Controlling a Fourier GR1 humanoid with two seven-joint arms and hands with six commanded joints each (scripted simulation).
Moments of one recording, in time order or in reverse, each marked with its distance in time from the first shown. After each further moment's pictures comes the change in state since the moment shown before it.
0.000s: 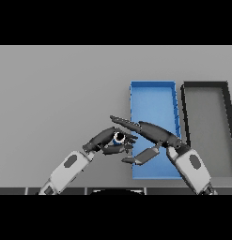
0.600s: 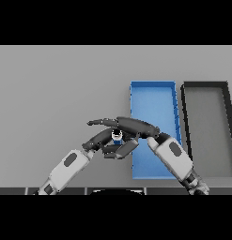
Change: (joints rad) left arm -0.022 0.007 0.001 0.011 0.022 -0.045 -0.012; right arm -0.180 0.136 0.075 0.188 0.026 0.045 0.059
